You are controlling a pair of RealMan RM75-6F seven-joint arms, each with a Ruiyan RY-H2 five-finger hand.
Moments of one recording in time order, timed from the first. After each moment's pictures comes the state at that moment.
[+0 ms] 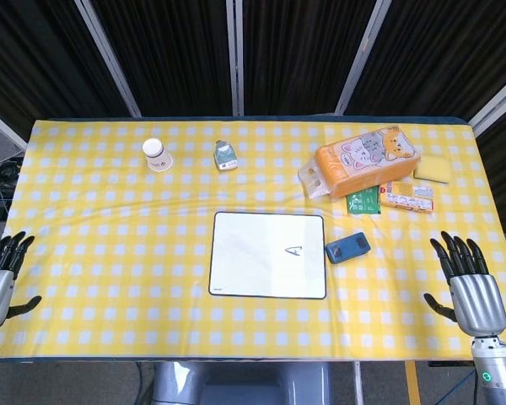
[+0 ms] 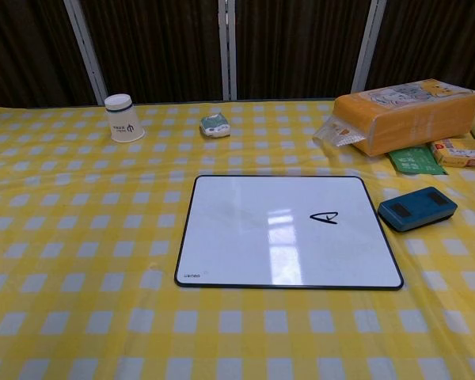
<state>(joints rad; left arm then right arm) -0.10 -1.11 -0.02 -1.64 1.45 1.43 0.16 0.10 -1.20 0.06 -1.51 -1.58 1.53 -0.07</state>
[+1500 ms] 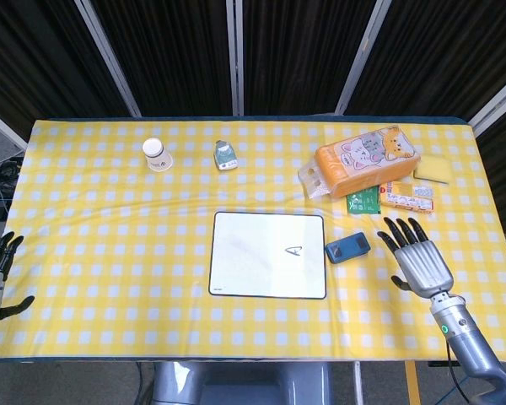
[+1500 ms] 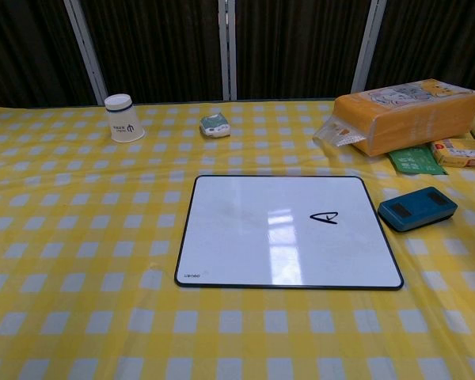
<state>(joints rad) -0.08 -1.11 -0.03 -1.61 1.44 1.46 0.13 0.37 -1.15 0.12 -1.60 -1.43 1.09 -0.33</state>
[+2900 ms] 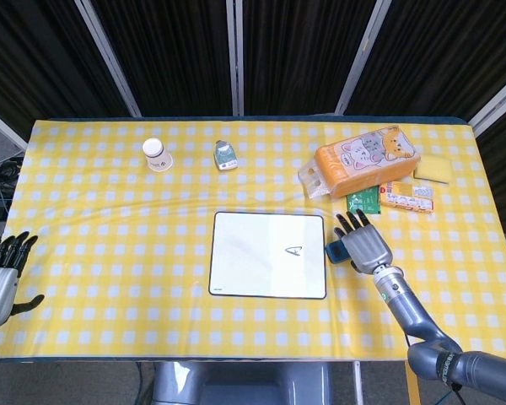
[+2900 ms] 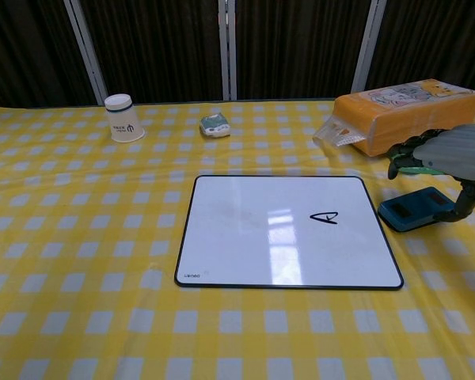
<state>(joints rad) -0.11 -1.15 -0.03 -1.58 1.43 1.39 0.14 0.64 -1.38 0.11 -1.48 -1.10 0.88 -0.64</state>
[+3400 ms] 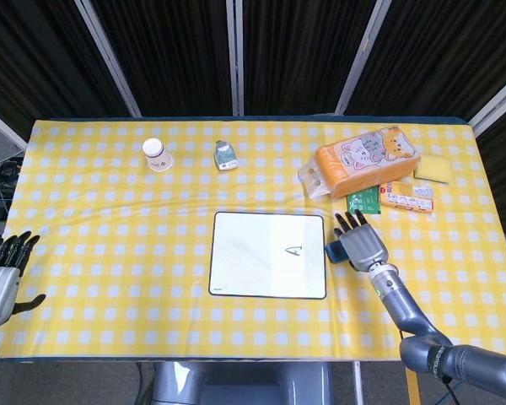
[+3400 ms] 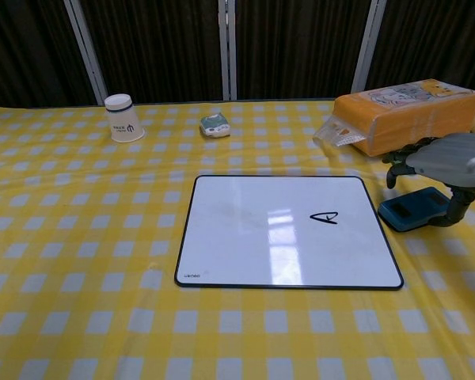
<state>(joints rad) -0.12 -1.15 -0.03 -1.56 1.43 1.38 0.13 0.68 -1.43 0.09 -1.42 -1.03 0.87 -0.66</state>
